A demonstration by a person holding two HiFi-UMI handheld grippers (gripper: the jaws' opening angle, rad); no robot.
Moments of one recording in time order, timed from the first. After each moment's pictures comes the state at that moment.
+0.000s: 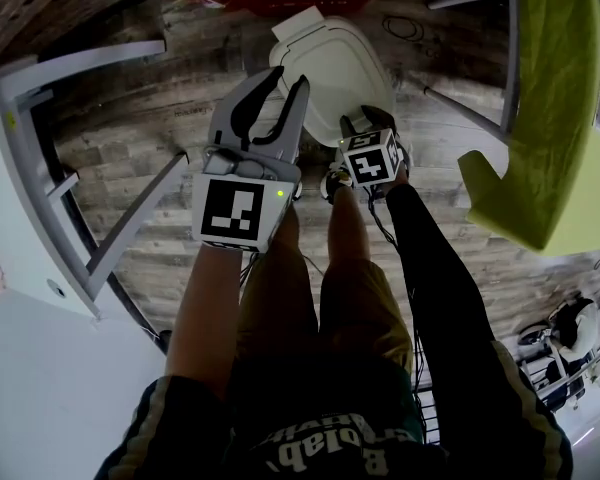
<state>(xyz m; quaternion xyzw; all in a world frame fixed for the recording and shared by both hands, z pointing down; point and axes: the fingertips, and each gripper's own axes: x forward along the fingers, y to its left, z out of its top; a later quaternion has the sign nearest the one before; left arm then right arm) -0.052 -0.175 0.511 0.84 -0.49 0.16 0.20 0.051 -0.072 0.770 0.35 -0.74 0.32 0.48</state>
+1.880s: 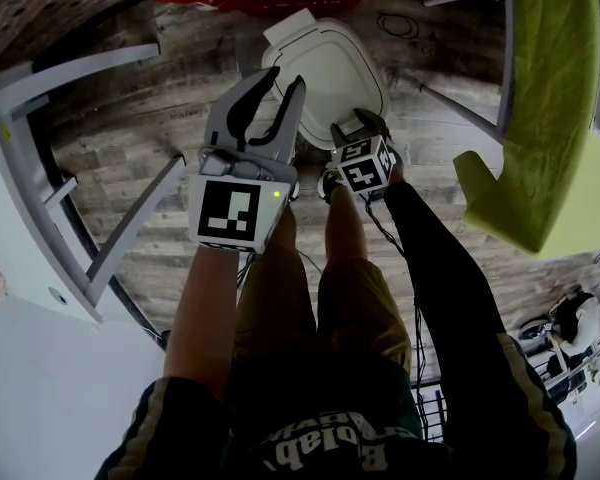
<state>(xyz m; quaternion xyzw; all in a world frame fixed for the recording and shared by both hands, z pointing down) -0.044 -0.186 0.518 0.84 -0.48 0.16 0.20 0.046 -0.063 0.781 0.32 -0.76 0.30 0.48</state>
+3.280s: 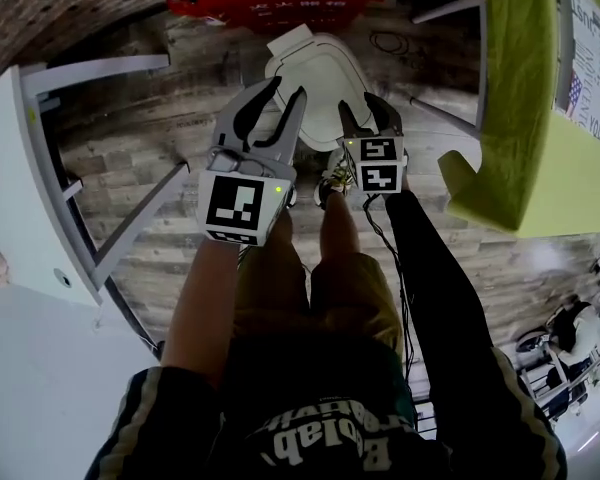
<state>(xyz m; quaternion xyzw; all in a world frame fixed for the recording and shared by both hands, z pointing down) -0.037 -0.170 0.472 0.84 -0.47 0.17 0.18 0.063 -0.137 0.659 0.45 -0.78 0.27 0.33</state>
